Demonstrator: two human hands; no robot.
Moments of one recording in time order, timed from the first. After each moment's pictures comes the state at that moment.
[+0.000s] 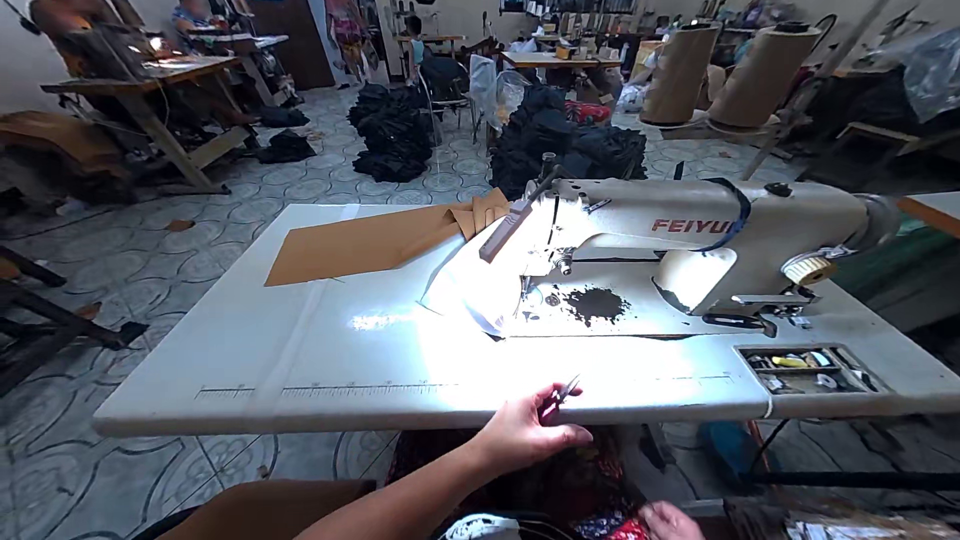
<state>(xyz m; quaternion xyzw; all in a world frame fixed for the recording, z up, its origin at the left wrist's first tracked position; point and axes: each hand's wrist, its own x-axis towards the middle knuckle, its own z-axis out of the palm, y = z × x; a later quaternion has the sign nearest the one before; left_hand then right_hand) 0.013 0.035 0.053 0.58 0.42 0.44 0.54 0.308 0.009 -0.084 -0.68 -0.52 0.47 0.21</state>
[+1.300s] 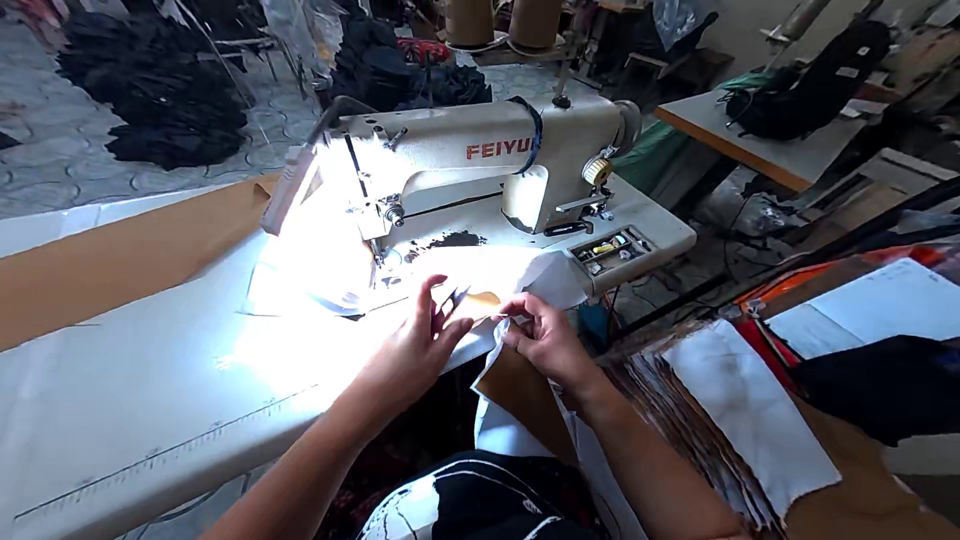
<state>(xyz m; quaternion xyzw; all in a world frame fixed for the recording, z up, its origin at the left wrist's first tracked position) 0.033 0.062 0.113 0.73 0.53 0.30 0.31 0.257 0.076 0.069 -0.47 -0.66 0.44 0.40</state>
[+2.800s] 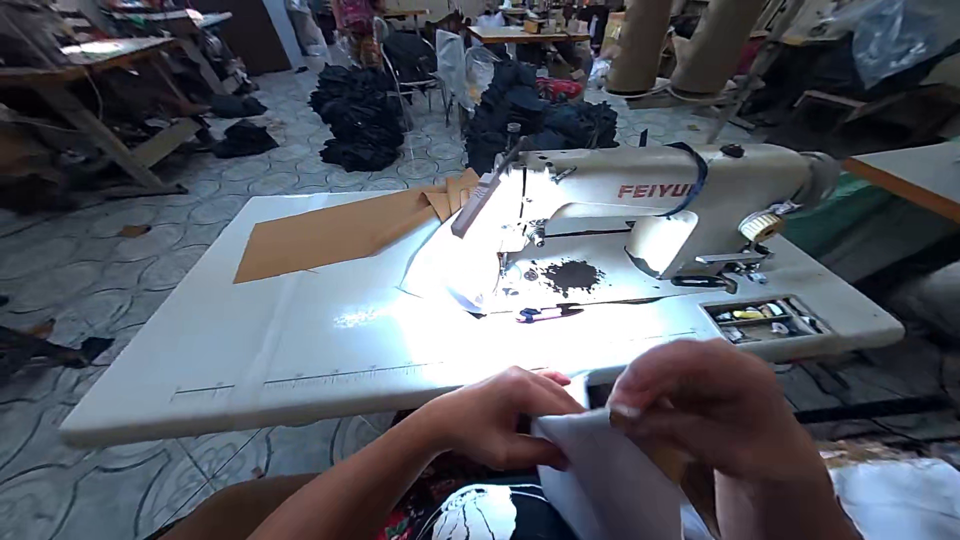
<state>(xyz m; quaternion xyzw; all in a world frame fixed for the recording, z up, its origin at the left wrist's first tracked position) -0.009 0.029 0.109 0.84 0.10 0.39 0.37 0.226 0.062 0.168 0.01 -0.81 0.44 0.38</state>
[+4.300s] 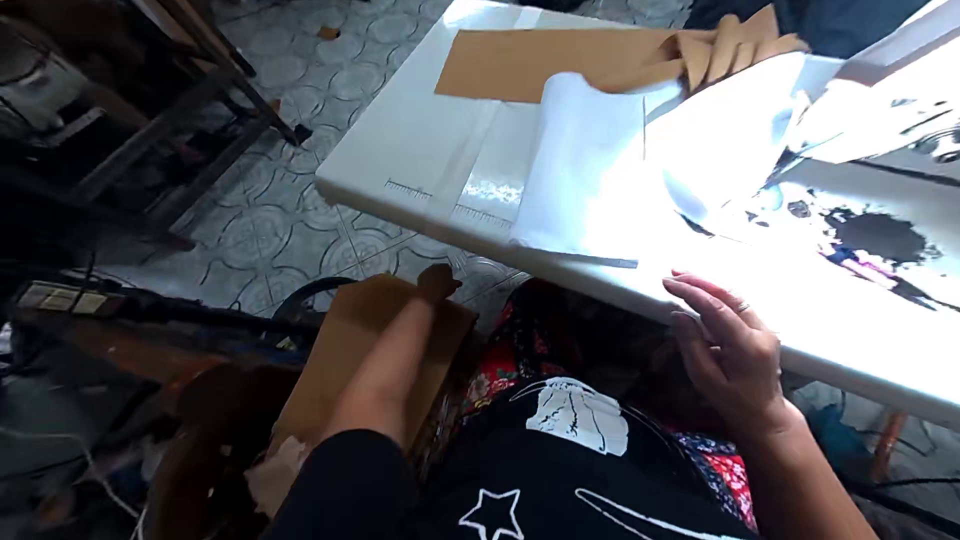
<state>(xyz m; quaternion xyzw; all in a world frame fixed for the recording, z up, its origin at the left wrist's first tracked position) -0.269 -0.094 -0.125 0.34 0.89 0.01 0.31 0.111 0.059 0.029 -0.10 -0.90 0.20 0.38</state>
